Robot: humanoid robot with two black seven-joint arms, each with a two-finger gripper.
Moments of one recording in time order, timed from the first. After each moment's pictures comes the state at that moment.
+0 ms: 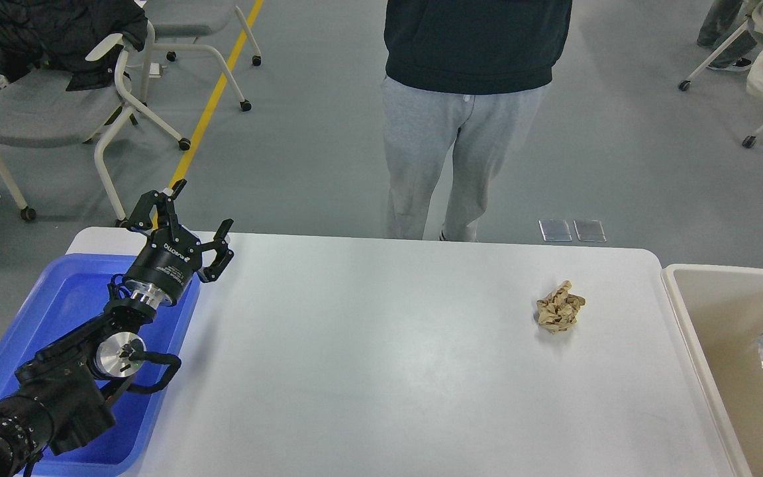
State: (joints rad) left arm -0.64 0.30 -0.66 -0.46 0.07 -0.60 -0.60; right arm 0.52 -0.41 0.05 -0.15 -0.20 0.13 -0.07
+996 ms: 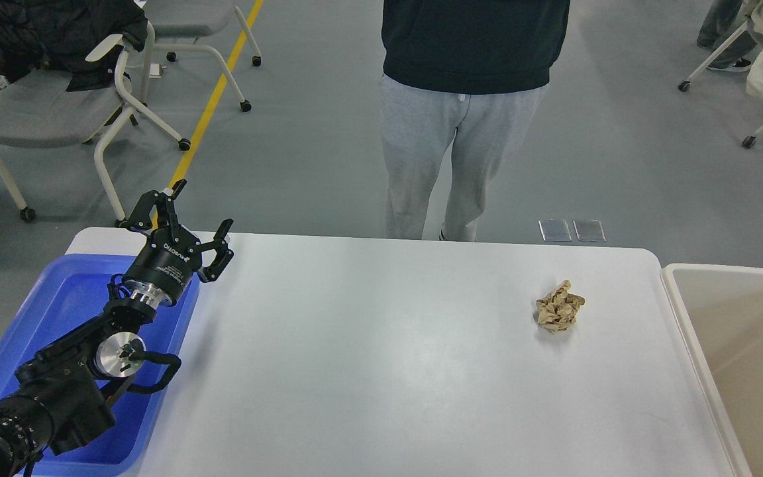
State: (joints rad) left arm -0.64 0.30 -0.66 -0.46 0.07 -0.60 -0.60; right arm 0.62 -0.39 0.07 -0.15 -0.11 0.14 -0.02
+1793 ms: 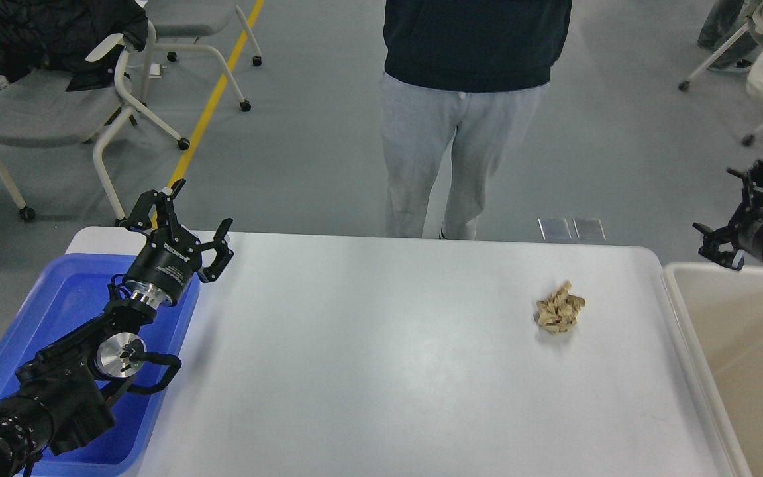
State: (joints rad) left arm -0.64 0.30 -0.66 -0.46 0.07 -0.60 -0.60; right arm 0.88 -0.65 0.48 0.60 0.17 0.16 -0.02
